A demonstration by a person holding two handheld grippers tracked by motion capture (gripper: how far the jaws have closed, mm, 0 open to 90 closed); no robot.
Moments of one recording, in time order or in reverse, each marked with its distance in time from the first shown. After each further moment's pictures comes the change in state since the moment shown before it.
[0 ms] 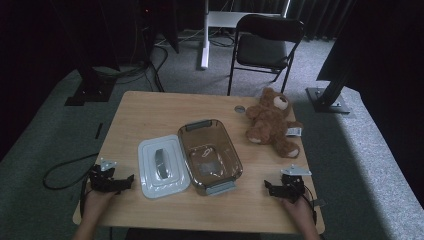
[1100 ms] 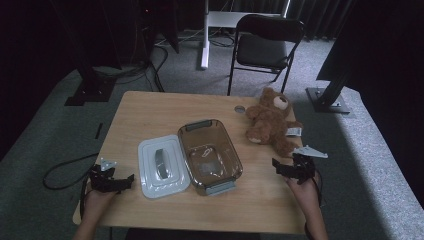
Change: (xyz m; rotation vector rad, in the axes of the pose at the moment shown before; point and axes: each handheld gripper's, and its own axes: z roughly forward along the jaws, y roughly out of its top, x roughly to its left) left arm 0.000 0.000 0.001 -0.008 0.000 -0.001; right arm -0.024 0.064 -0.033 -0.121 -0.060 0.160
